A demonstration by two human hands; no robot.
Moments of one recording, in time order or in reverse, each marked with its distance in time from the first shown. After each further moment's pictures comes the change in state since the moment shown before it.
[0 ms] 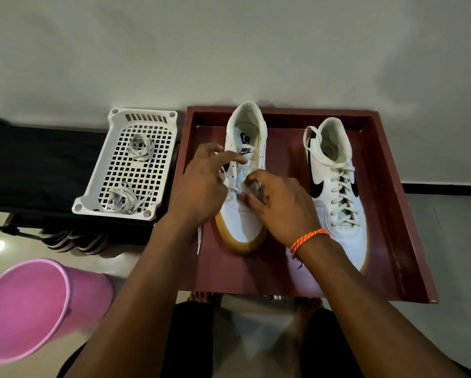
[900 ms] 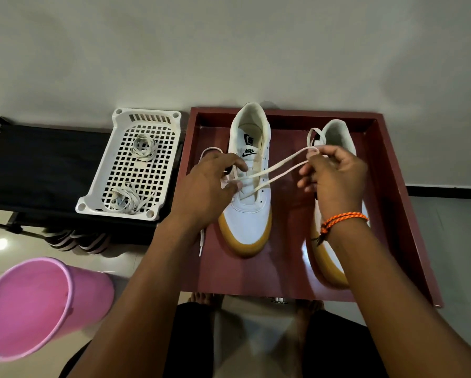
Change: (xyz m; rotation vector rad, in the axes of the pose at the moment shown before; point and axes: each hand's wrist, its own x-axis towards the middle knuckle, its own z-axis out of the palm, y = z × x) left_hand -0.003 -0.005 -0.001 -0.025 -0.019 0.017; right_hand 0.025 0.024 -0.036 0.853 0.438 0.501
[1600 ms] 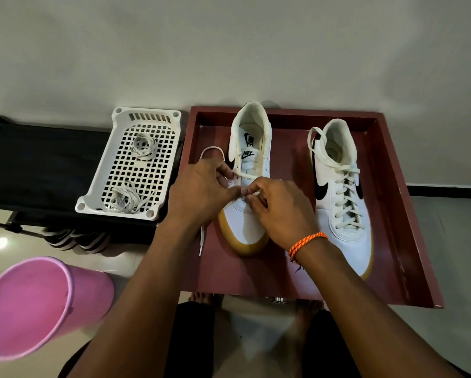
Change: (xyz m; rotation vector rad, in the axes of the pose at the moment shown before) left_hand 0.000 0.002 -0.003 0.089 0.019 -0.235; right_hand -0.043 0.025 0.030 -0.863 -0.438 -0.458
